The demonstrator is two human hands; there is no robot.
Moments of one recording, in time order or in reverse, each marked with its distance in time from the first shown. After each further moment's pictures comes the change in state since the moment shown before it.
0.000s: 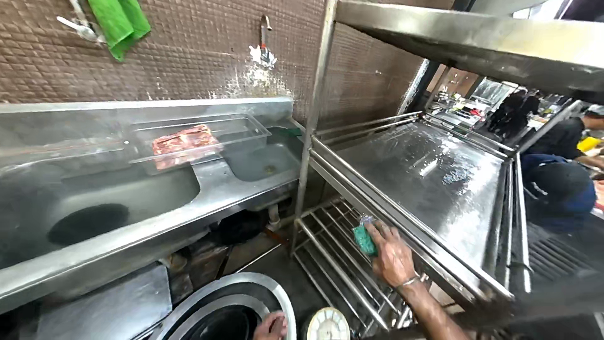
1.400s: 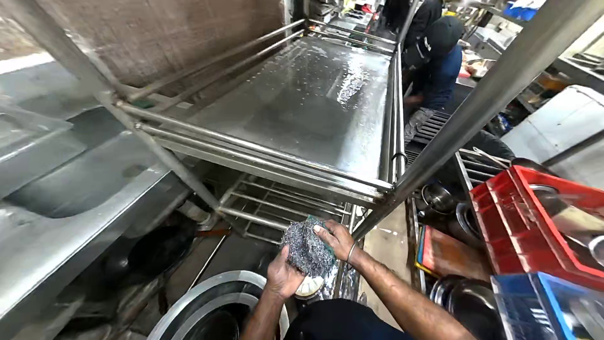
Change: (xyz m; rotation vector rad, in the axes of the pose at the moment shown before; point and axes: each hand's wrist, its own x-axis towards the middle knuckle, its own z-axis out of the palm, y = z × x) left_hand -0.026 0.135 0.161 -0.946 -0.933 -0.255; right_hand -0.116 0.069 0.101 0.902 -0.089 0.406
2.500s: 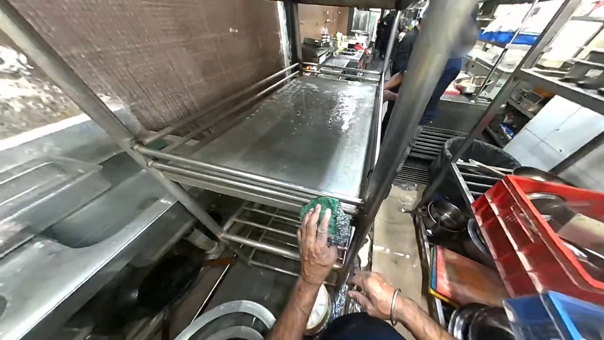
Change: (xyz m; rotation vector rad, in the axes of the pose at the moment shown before) left_hand 0.074 -0.069 0.123 1.927 0.067 1.328; right_hand -0.123 0.054 -0.075 -0.381 -0.277 -0.155
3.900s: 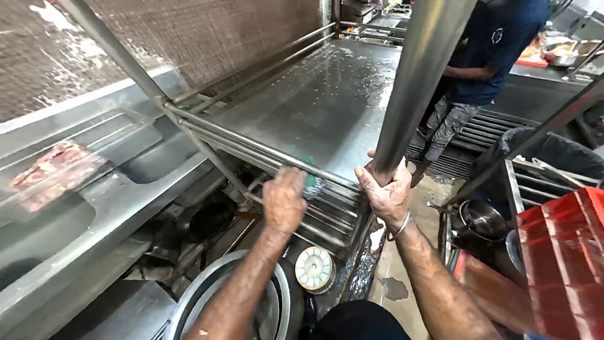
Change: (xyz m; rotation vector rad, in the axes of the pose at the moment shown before) left_hand 0.079 -0.012 -0.056 0.595 -0.313 -0.117; right_hand 0.072 -0.045 -0.171 0.610 1.098 -0.511
